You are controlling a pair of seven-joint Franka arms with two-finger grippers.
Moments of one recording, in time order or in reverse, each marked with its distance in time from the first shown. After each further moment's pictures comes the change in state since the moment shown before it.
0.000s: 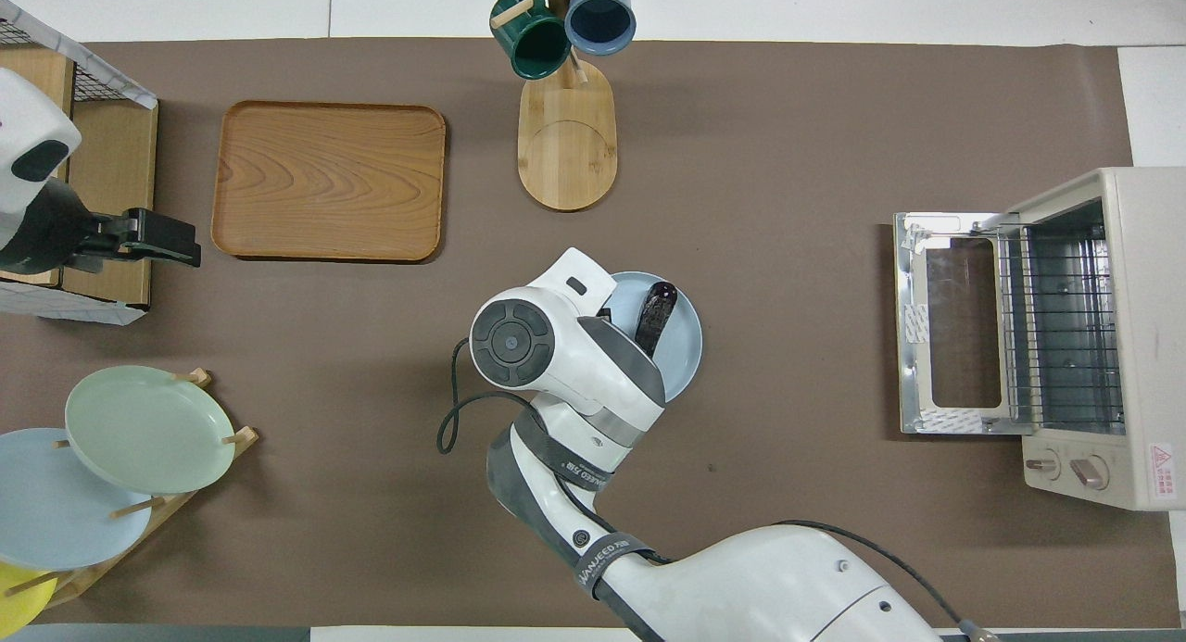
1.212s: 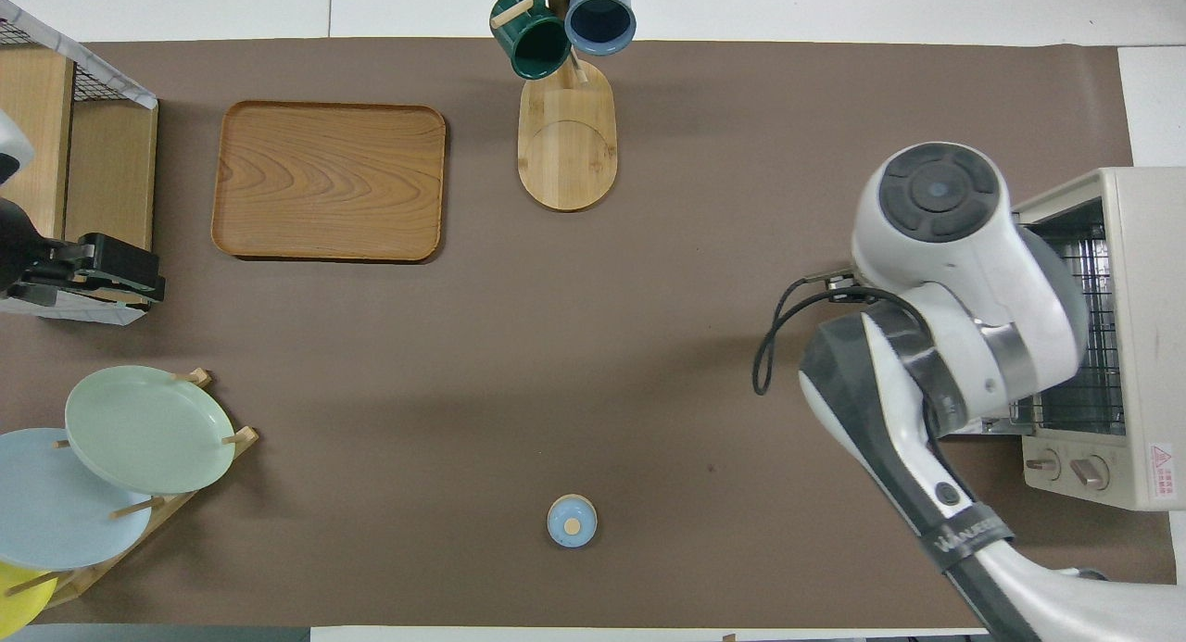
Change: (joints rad) left arm 0.000 -0.014 -0.001 0.102 0.026 -0.195 0.000; right arm -0.480 -0.441 -0.019 -0.276 -0.117 -0.378 -0.546
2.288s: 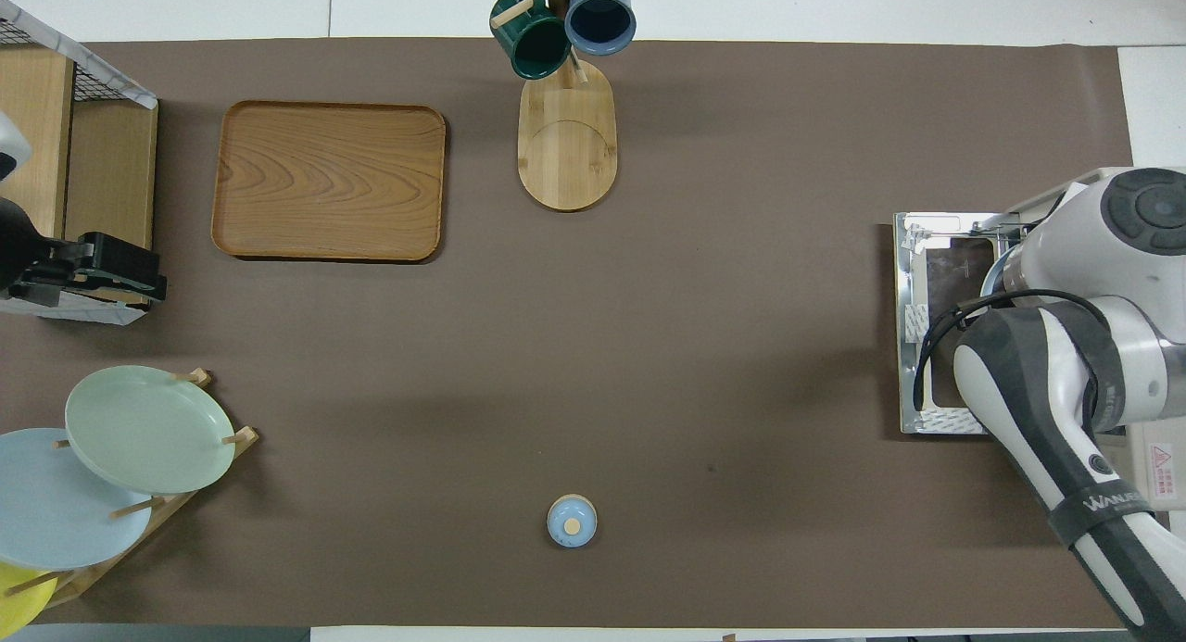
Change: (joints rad) left arm 0.009 0.000 -0.002 0.000 -0.014 0.001 0.000; right arm -0.250 -0.046 0.007 -0.125 0.058 0.097 -0.324
